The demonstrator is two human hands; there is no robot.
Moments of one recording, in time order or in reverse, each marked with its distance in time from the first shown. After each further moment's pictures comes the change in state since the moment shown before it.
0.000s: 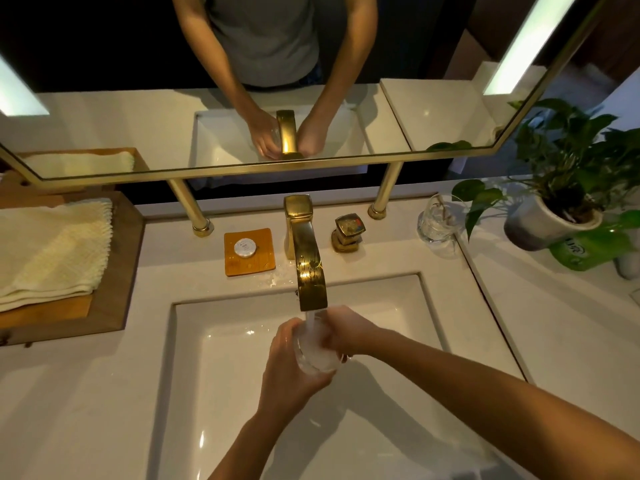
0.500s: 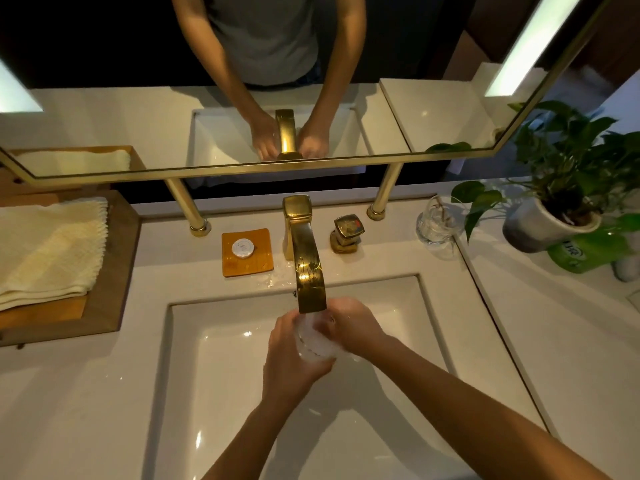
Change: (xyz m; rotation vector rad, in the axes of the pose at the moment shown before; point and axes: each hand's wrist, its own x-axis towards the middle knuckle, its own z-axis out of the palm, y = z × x) left_hand 0.014 0.000 0.006 0.010 0.029 -0.024; right_hand 0.002 0.009 -0.001 -0.076 0.342 -0.126
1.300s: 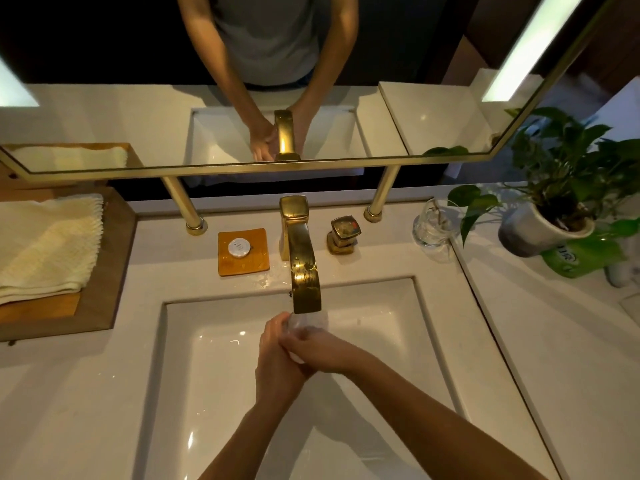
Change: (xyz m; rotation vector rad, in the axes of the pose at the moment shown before) left_hand -0.006 -0.039 0.010 0.001 0.044 -0.279; right_hand -0.024 -0.049 0.006 0.416 -0.446 0.228
